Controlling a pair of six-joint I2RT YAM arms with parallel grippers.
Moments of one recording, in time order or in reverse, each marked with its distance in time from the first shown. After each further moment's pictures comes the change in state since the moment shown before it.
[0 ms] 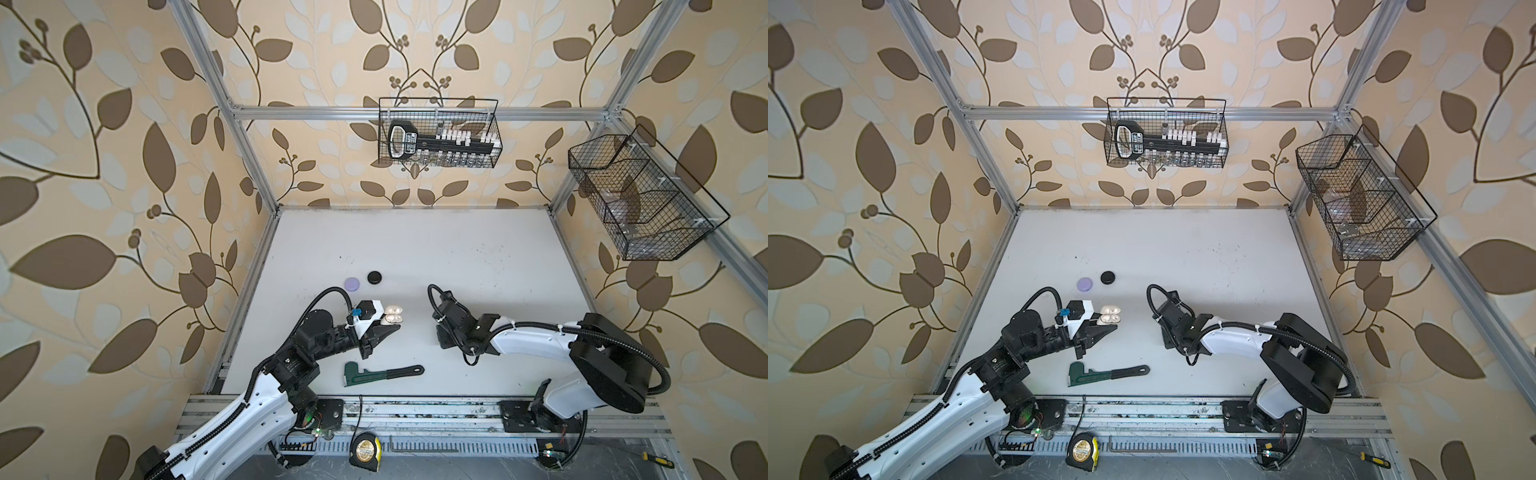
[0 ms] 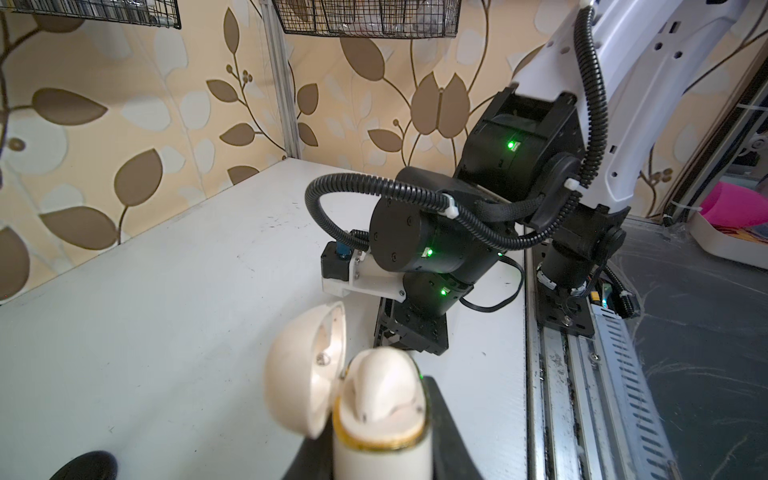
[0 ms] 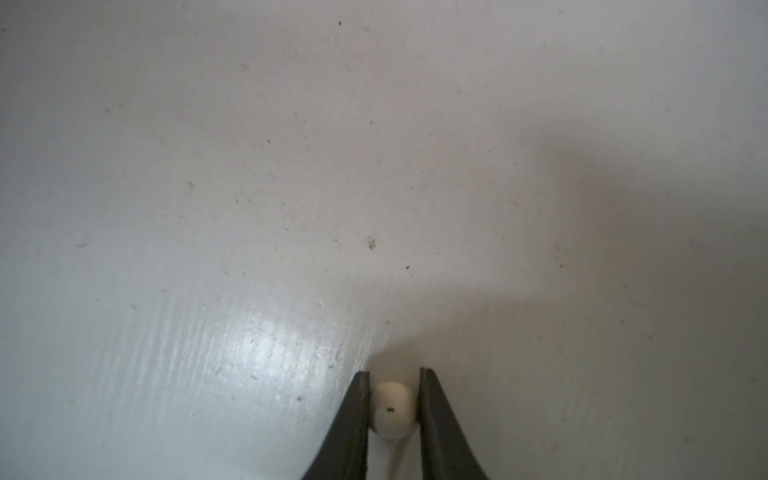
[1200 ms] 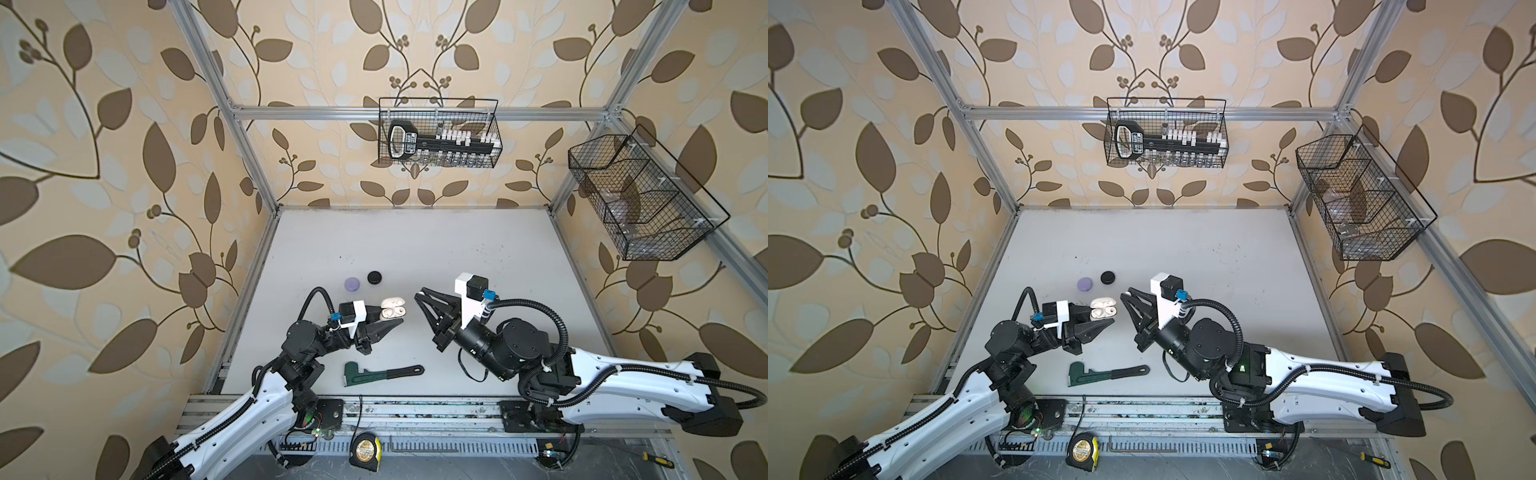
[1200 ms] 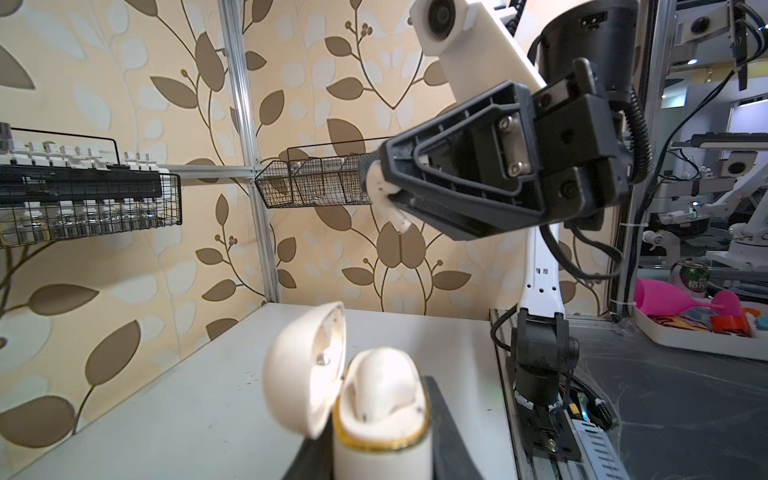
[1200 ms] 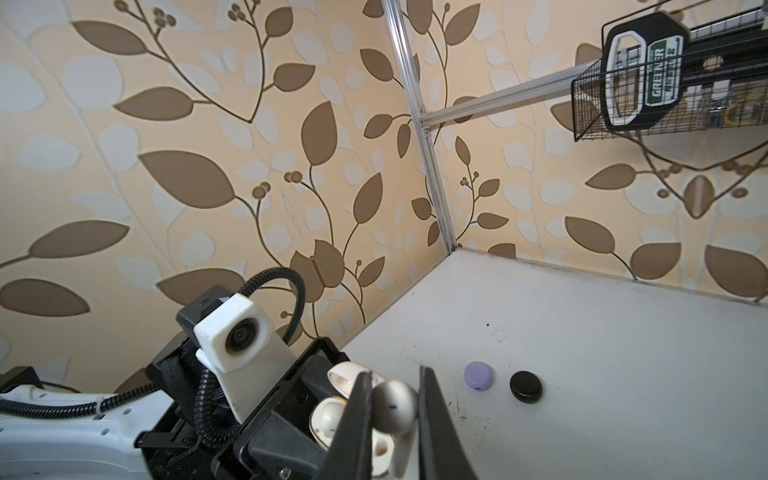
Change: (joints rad) left arm -0.001 0.042 -0.077 0.603 0.113 -0.172; right arm 0.478 -0.534 0.158 0.555 0.274 -0.346
